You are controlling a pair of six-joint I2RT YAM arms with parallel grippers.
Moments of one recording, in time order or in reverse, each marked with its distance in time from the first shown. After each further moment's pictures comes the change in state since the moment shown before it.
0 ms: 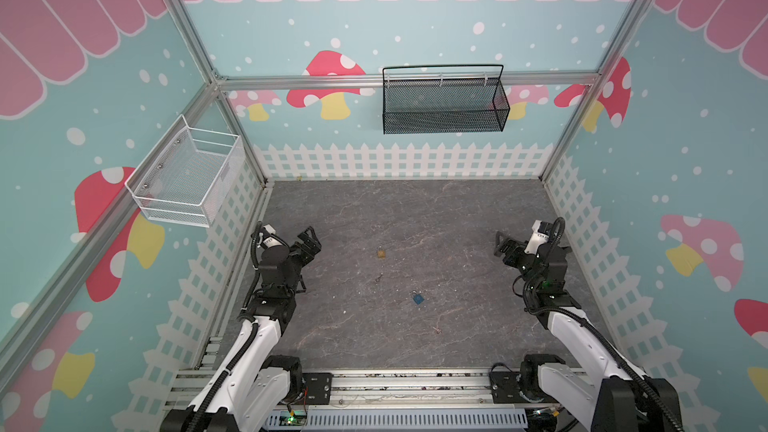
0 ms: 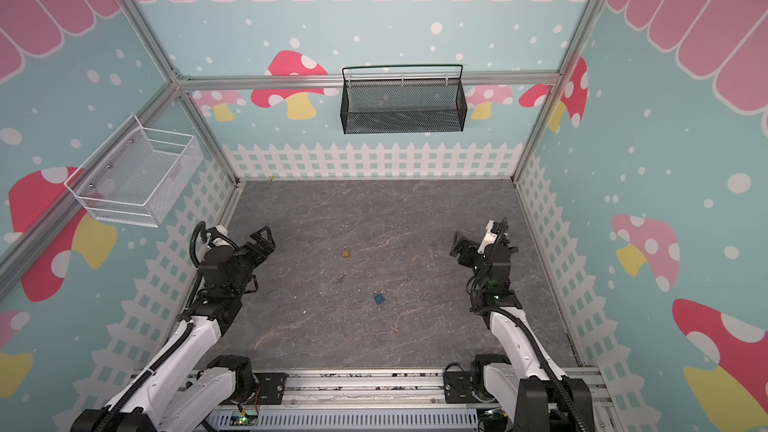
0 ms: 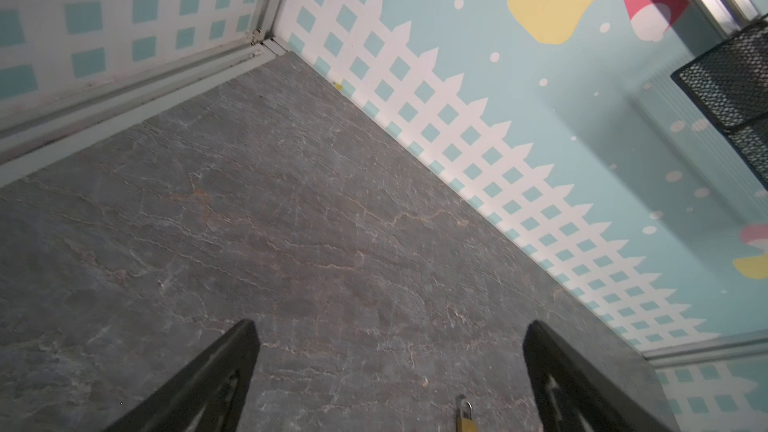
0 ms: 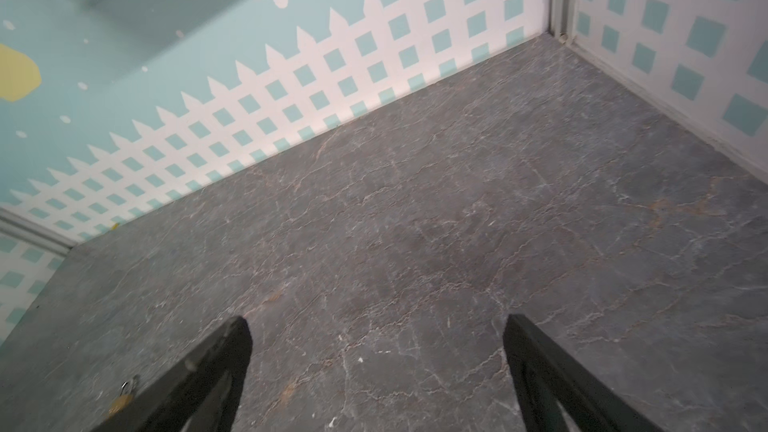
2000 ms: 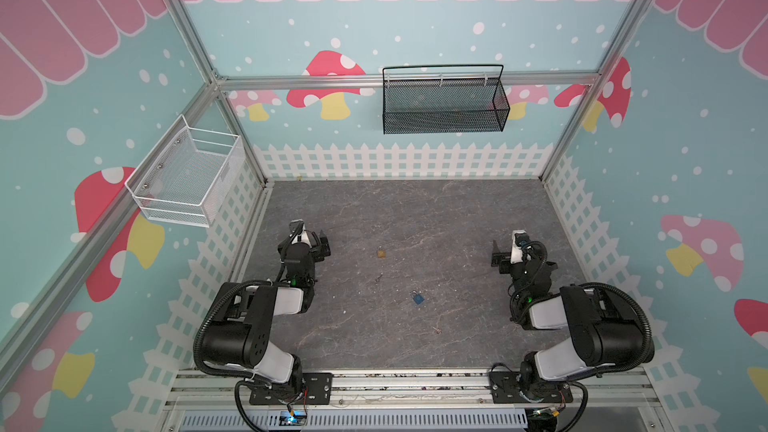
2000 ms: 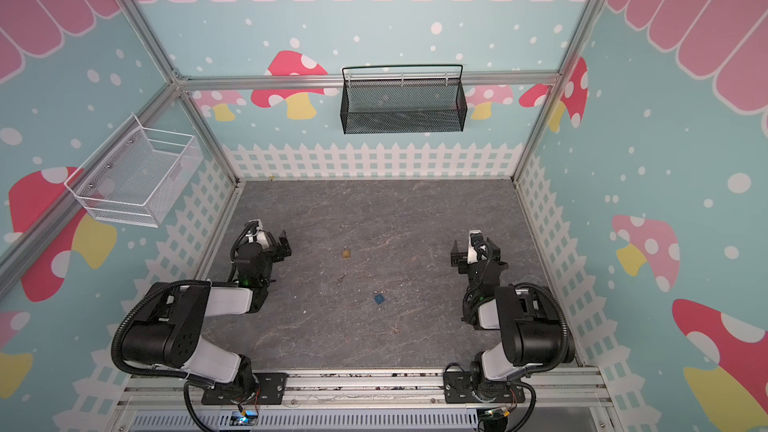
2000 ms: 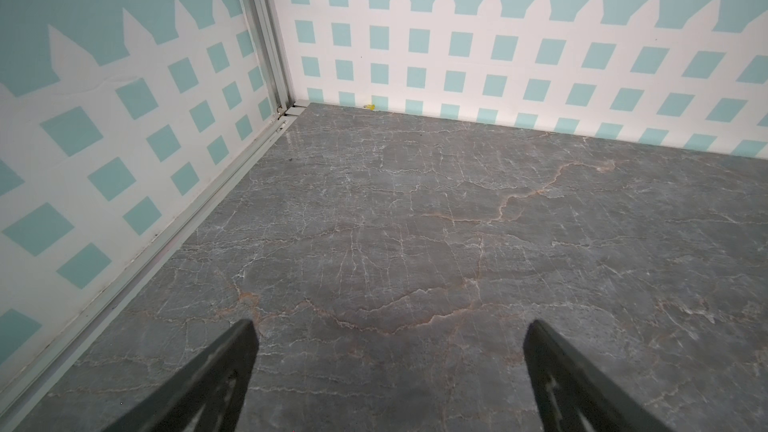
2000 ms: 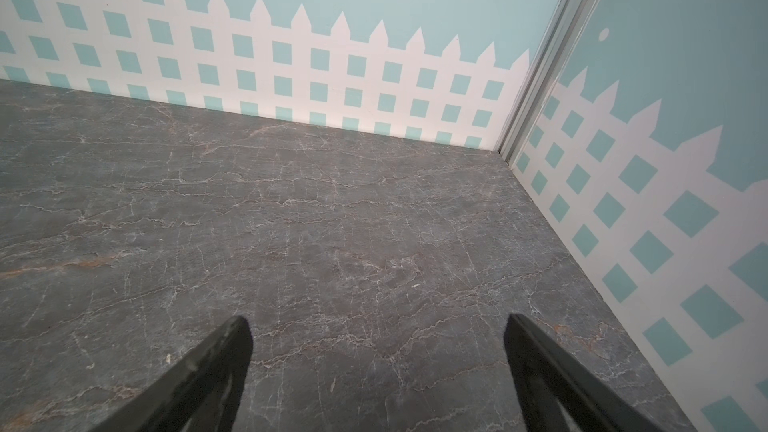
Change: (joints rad) left arm -0.008 0.669 -0.061 0.774 -0.175 0.612; right arm -0.005 0.510 -0.235 0.950 0.134 -0.555
